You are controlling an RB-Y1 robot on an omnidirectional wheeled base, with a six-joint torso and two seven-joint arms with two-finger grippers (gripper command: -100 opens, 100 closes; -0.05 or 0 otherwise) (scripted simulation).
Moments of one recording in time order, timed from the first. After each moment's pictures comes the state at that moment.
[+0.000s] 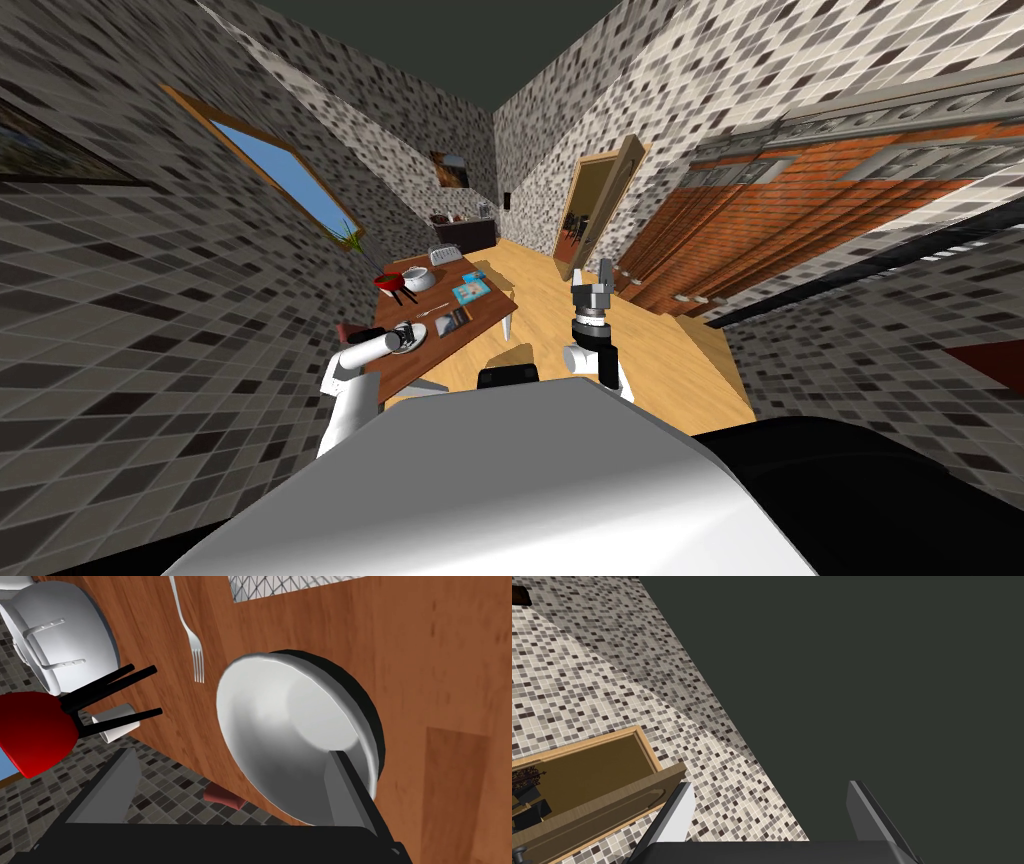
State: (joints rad) left arm 0.02 0.31 0.49 -1.63 0.27 0.99 -0.12; right arm 0.48 -0.02 0.05 -2.34 -0.05 -0.48 0.02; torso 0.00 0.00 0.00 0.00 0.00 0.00
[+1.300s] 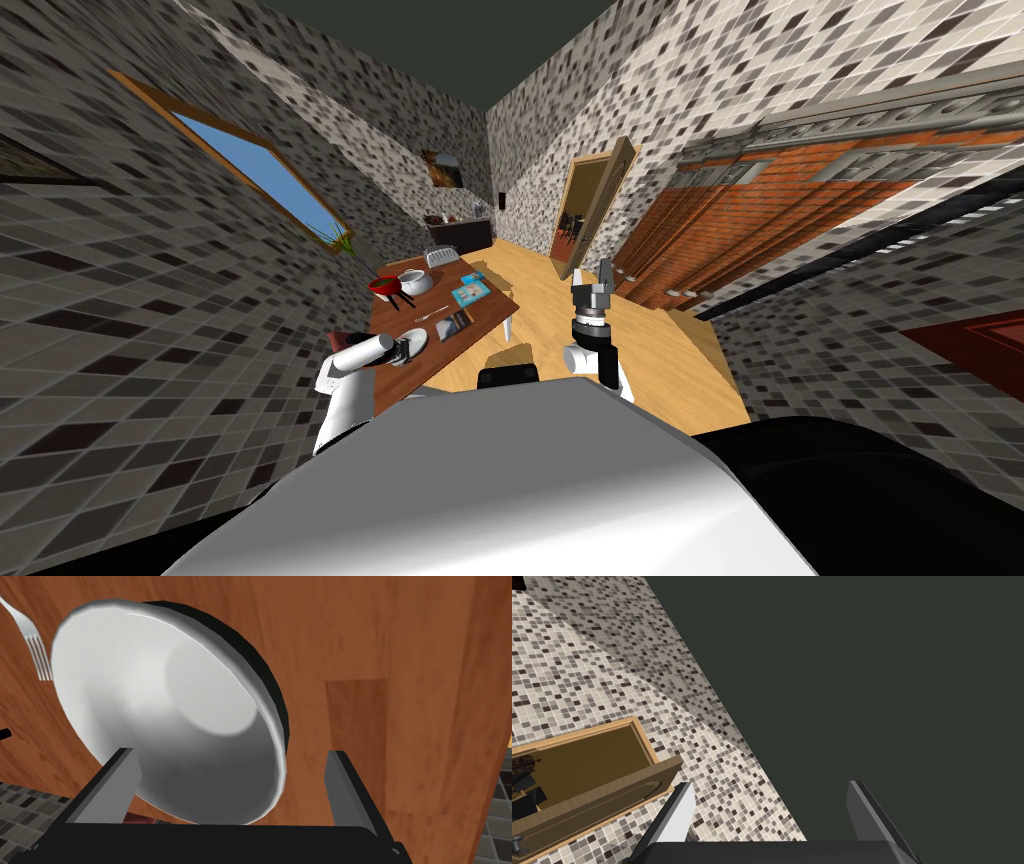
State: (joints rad) left arm -0.05 0.35 0.57 -1.42 0.24 1.27 -0.16; right arm 0.48 -0.02 0.05 -2.34 -0.05 -0.48 0.02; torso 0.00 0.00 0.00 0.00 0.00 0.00
